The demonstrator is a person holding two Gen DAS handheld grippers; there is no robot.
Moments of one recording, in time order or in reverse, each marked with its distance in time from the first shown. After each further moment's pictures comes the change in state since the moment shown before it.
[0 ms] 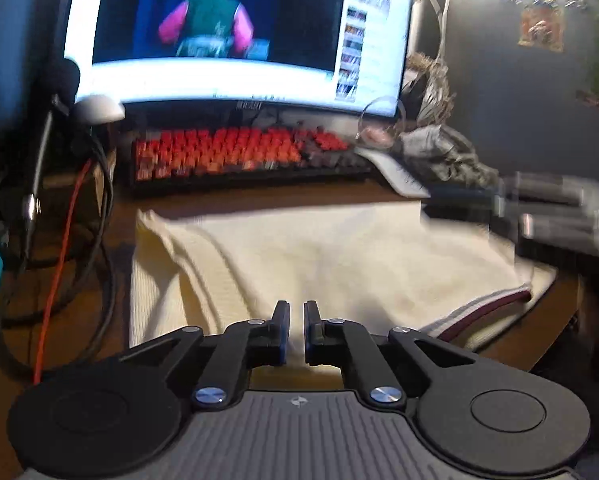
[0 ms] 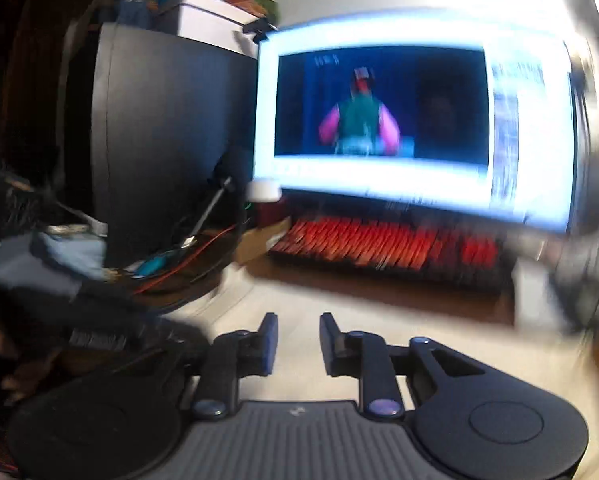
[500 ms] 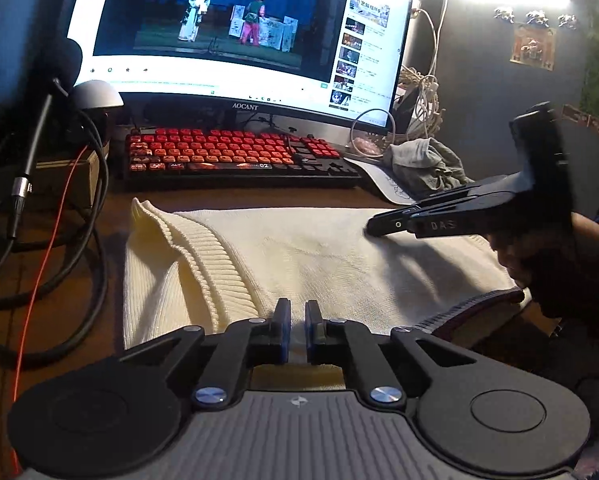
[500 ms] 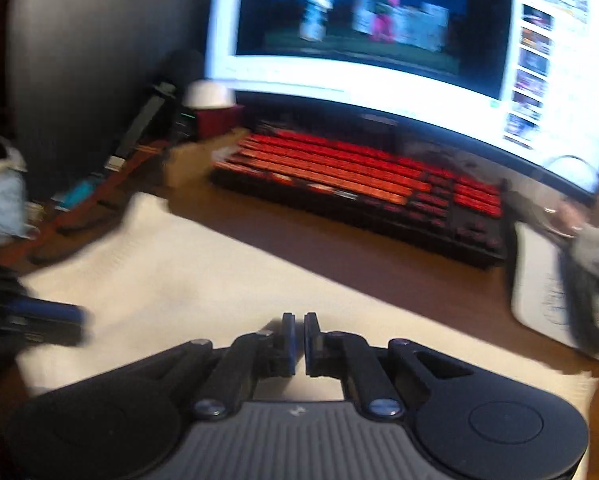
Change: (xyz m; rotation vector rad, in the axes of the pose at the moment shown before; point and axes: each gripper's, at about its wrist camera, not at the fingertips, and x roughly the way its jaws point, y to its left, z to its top) left arm -0.001 0.016 -0.013 -0.025 -0.065 -0.082; right arm 0.100 -0.054 0.005 0.009 0.332 -0.036
